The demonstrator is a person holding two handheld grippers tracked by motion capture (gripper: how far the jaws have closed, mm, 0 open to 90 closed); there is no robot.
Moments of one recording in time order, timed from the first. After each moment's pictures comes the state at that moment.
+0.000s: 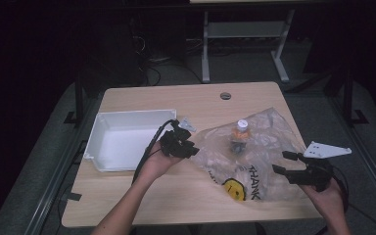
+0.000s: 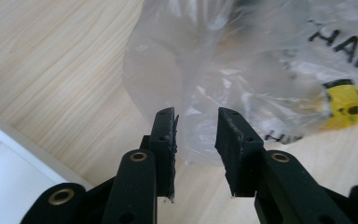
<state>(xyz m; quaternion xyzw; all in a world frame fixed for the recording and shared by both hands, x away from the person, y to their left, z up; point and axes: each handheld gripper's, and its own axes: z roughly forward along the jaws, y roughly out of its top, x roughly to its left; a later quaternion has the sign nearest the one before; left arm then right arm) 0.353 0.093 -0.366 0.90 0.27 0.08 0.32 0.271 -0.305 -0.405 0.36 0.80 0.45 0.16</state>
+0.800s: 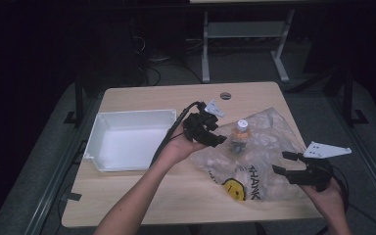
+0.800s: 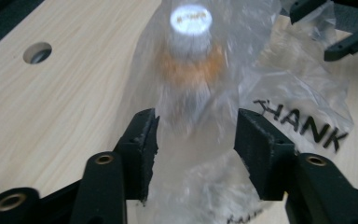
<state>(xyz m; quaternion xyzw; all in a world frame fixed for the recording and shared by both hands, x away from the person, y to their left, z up) 0.364 0.024 -0.313 0.91 0.20 0.09 0.35 0.272 -0.305 -0.406 0.35 0.81 0.45 0.16</state>
